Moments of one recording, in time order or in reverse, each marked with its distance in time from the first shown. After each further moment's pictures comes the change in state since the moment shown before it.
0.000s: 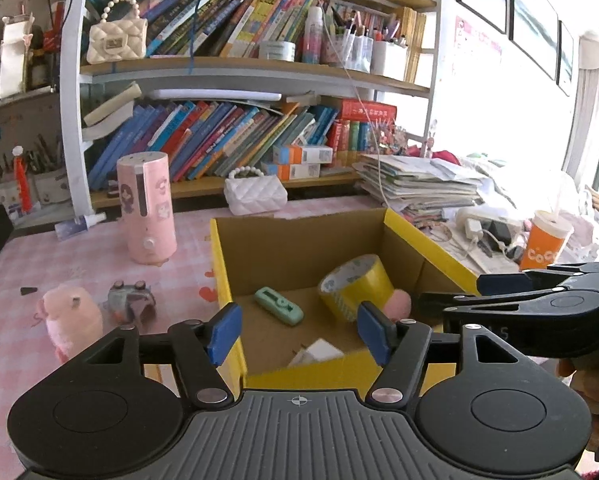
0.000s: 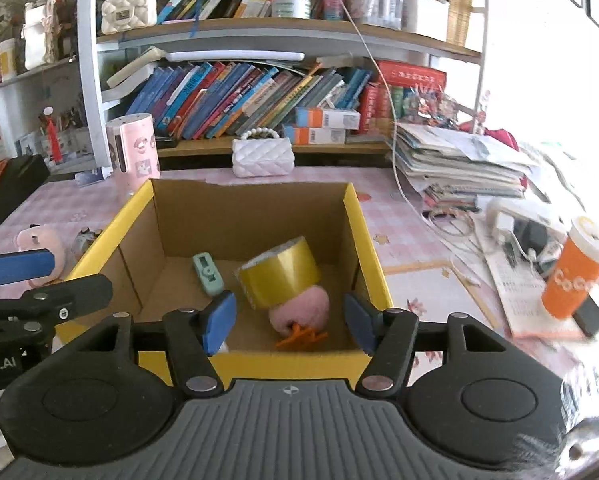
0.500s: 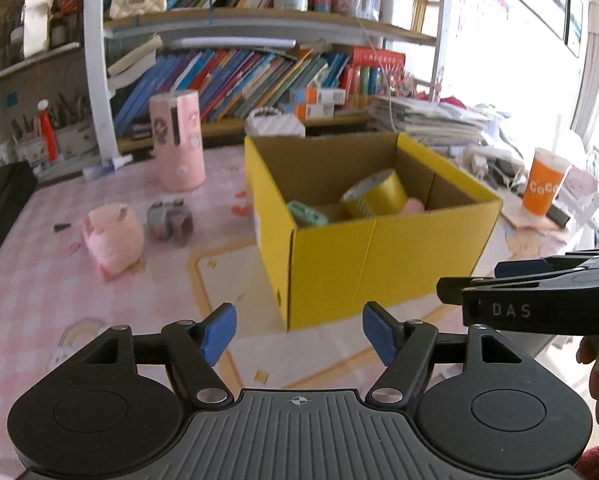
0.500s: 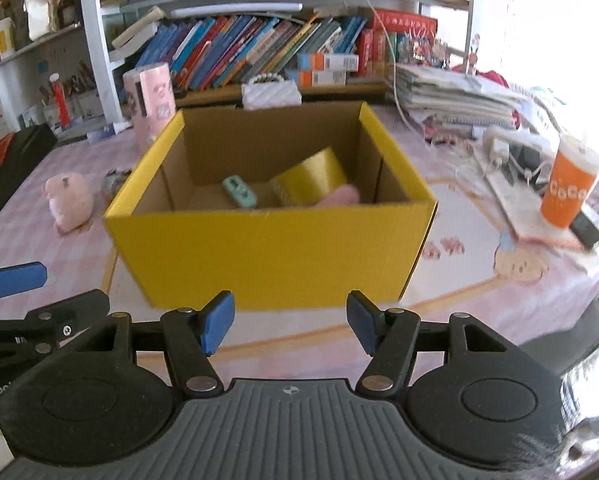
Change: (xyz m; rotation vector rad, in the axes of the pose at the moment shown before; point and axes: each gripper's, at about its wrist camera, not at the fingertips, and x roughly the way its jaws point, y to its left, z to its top) left arm -0.045 0.023 -0.050 0.015 0.158 0.034; right arm -0.037 0.042 -0.055 0.066 0.139 -0.005
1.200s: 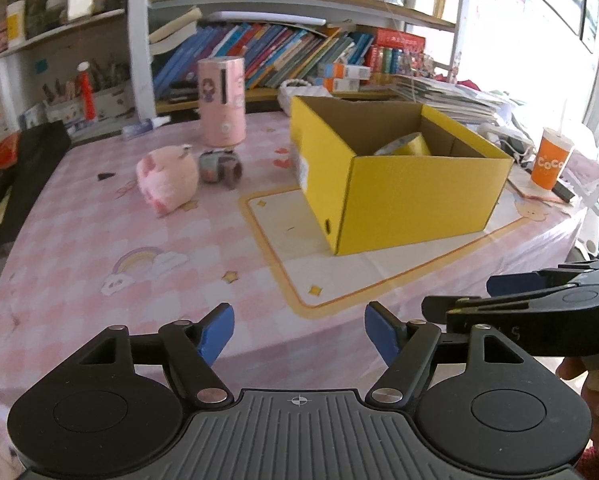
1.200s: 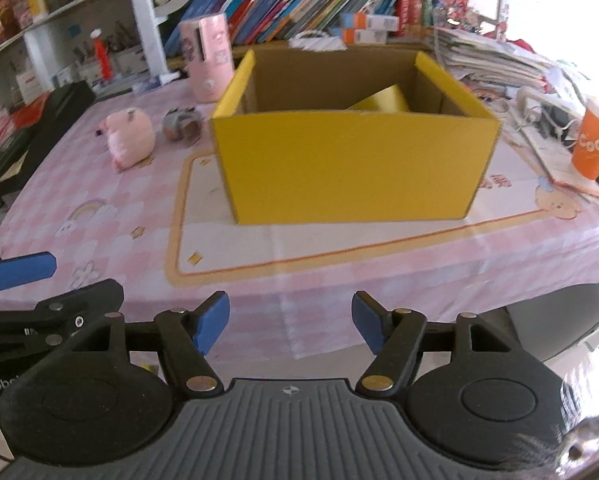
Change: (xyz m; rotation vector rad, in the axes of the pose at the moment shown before) left arm -0.047 0.040 -0.047 -0.041 0.058 0.031; right arm -0.020 0.065 -0.049 -0.022 0.105 0.076
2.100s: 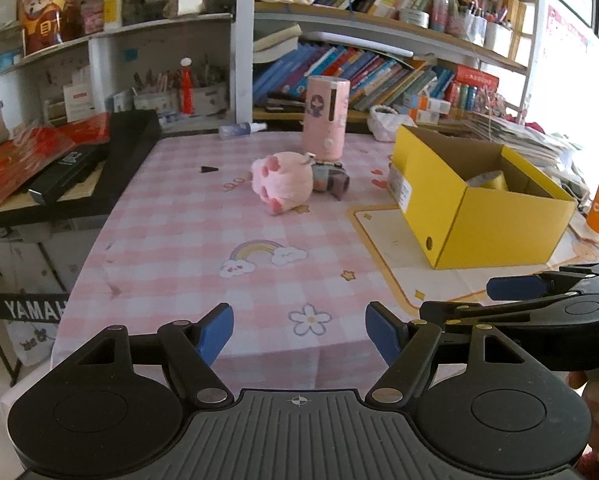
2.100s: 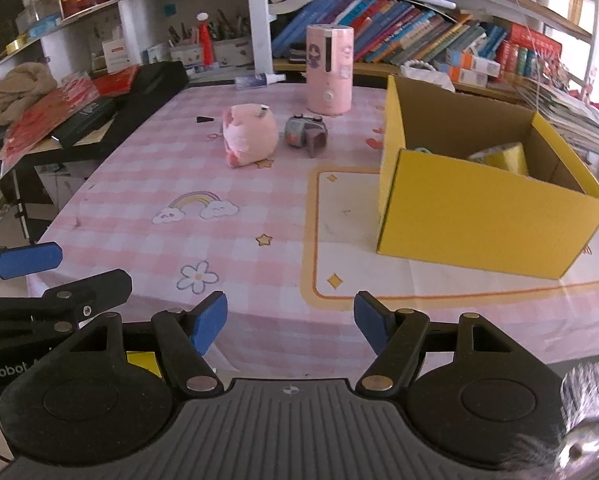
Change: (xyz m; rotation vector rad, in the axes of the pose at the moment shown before) left arm -0.042 0.074 -0.017 -0.127 -0.066 0.150; right arm 0.001 0.094 0.007 -0.184 -0.045 0.140
